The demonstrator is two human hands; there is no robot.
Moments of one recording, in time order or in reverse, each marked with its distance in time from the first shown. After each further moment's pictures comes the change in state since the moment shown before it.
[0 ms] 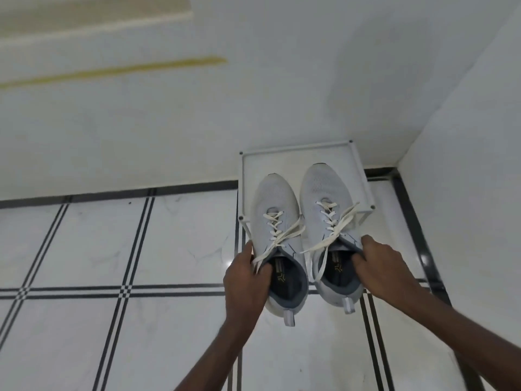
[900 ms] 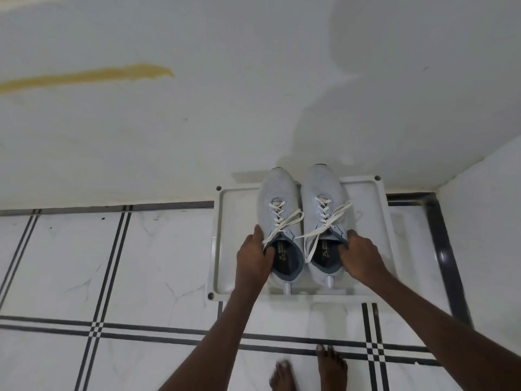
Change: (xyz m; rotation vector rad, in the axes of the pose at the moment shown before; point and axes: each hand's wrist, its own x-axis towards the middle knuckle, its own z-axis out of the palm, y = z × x) left_hand 0.353 -0.035 0.195 0.279 -0.160 -0.054; right_hand 0.396 0.022 0.043 0.094 -0.136 0.096
